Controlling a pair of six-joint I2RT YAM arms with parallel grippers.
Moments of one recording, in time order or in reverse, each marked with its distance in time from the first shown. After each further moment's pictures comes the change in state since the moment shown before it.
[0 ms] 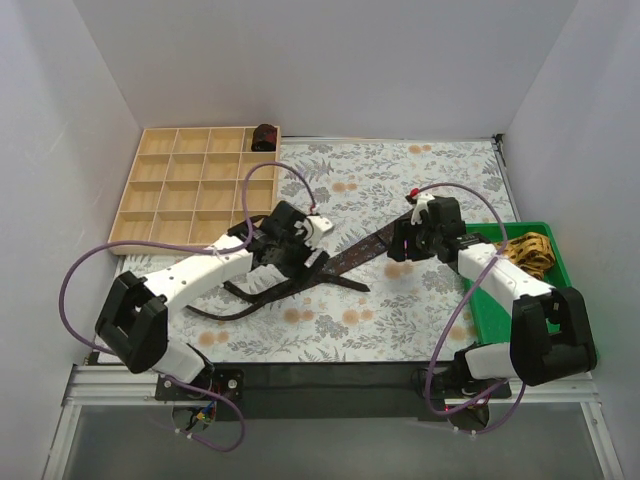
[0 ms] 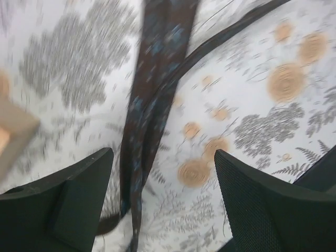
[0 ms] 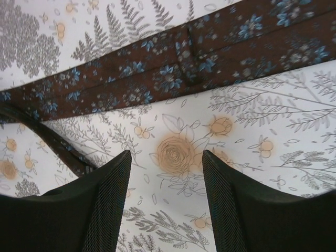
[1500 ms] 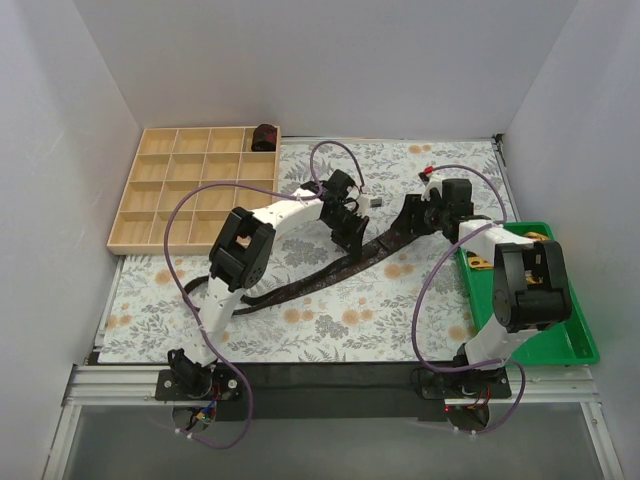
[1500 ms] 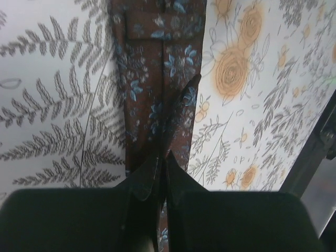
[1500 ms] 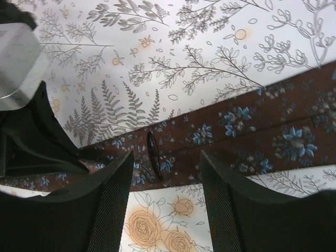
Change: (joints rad) left arm 0.004 0.881 0.812 -0.024 0.526 -0.031; right arm -0.185 0.296 0.142 0.261 -0.190 0.013
